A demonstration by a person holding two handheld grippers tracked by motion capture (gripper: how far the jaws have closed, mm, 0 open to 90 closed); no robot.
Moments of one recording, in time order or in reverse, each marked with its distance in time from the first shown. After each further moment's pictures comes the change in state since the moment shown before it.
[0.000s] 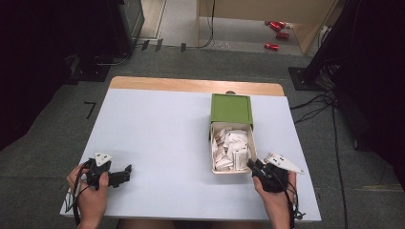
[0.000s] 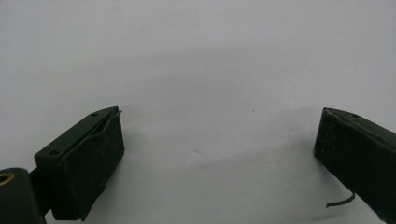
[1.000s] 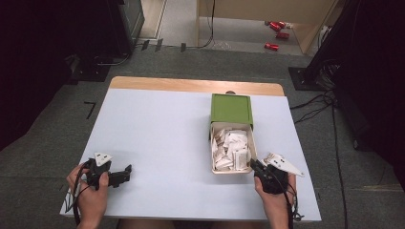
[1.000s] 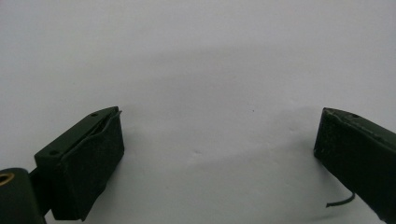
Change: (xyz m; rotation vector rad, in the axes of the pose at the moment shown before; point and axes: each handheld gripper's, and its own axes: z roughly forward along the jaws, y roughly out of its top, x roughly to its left) left arm 0.000 0.000 0.000 0.000 0.000 0.000; right arm -0.001 -0.004 -0.001 -0.030 -0.025 0.005
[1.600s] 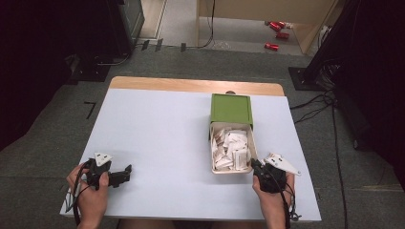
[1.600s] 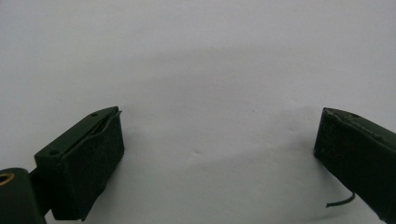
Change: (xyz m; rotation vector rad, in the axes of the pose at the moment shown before) left arm 0.000 0.000 0.000 0.000 0.001 0.001; right arm 0.010 0.005 0.000 0.021 -0.078 0.012
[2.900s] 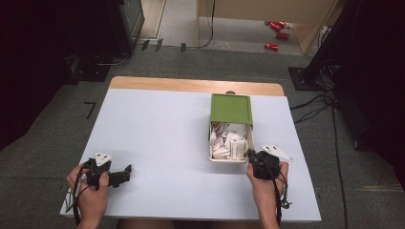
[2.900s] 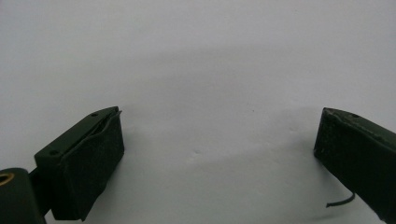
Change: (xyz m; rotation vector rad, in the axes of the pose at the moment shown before) left arm 0.000 0.000 0.000 0.001 -0.001 0.000; right arm 0.011 0.023 0.025 0.011 -0.061 0.052
